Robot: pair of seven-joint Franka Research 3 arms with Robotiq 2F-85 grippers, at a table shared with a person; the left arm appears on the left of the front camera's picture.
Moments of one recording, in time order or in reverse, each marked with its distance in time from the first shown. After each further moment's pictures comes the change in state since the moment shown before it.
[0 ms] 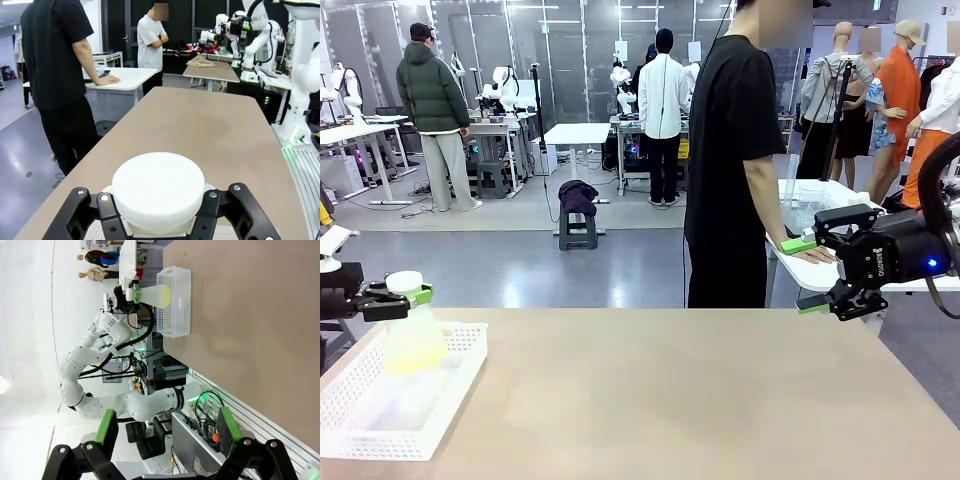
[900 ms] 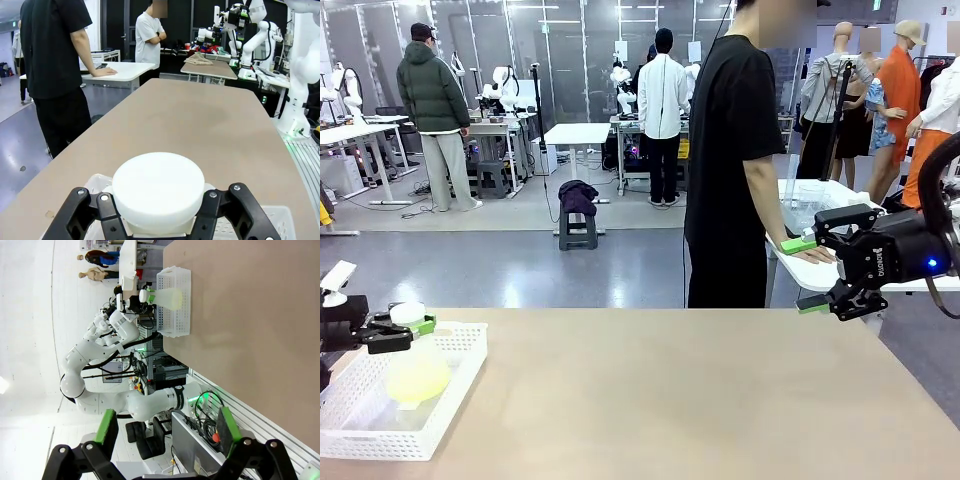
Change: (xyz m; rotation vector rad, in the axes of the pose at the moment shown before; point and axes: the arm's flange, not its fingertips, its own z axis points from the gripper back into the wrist) left arm -0.057 -0.004 0.000 -0.011 -0.004 0.027; right arm 0.000 0.000 0.000 0.000 0.000 0.000
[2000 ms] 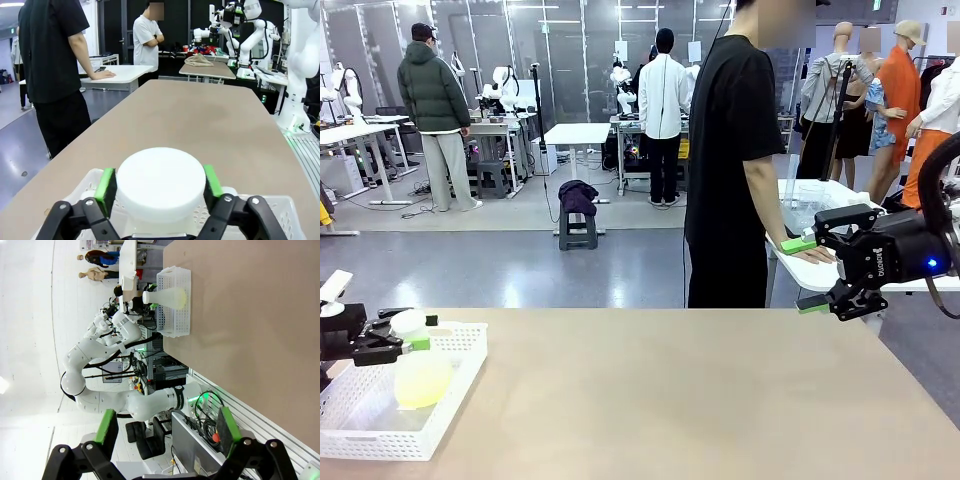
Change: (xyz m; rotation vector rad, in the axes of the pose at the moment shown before) left arm -0.014 -0.003 0.005 -0.007 -0.019 -0.029; right arm 0.000 0.000 0.000 0.000 0.000 0.000
